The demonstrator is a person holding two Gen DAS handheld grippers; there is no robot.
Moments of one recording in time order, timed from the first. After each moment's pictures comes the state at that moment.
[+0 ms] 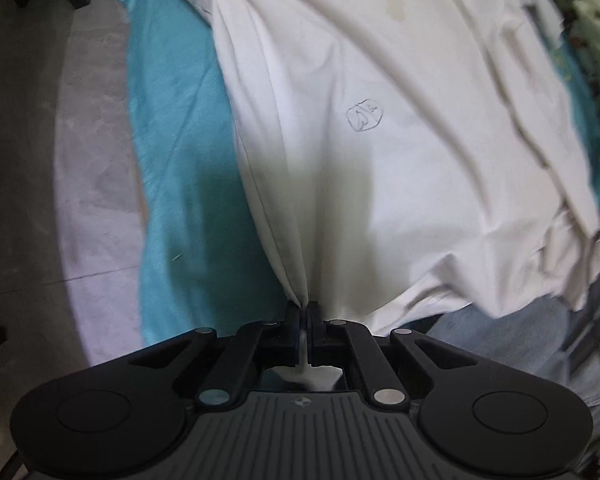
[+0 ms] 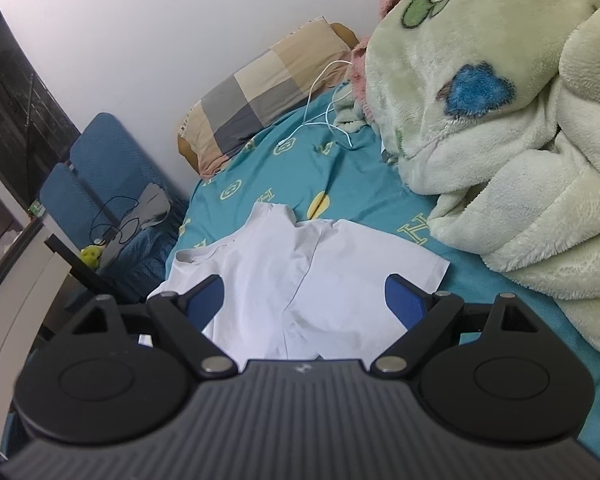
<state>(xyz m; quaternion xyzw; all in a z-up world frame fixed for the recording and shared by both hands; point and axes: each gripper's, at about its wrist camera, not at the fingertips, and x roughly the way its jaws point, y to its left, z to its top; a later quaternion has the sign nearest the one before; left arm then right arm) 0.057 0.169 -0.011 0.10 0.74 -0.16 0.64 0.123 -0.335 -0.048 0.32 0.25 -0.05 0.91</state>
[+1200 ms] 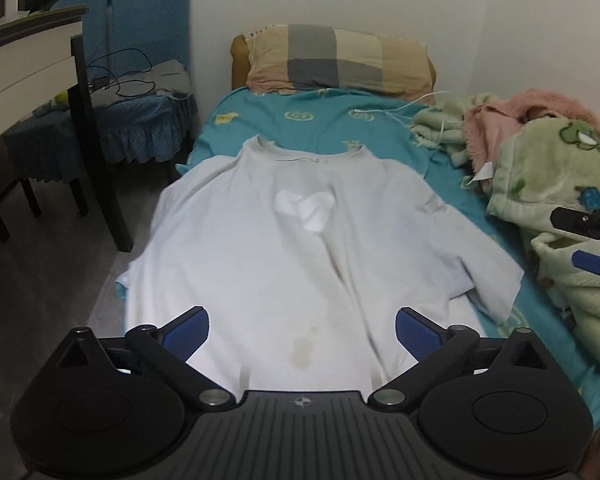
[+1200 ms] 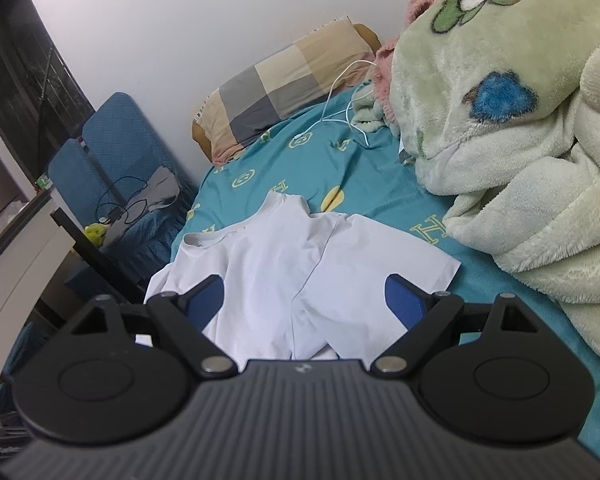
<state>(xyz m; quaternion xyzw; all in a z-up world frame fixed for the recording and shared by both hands) 0.122 0.004 0.004 0.02 0.37 -0.11 0.92 0.120 -0.314 -0.046 0.27 0.25 -0.03 0.93</state>
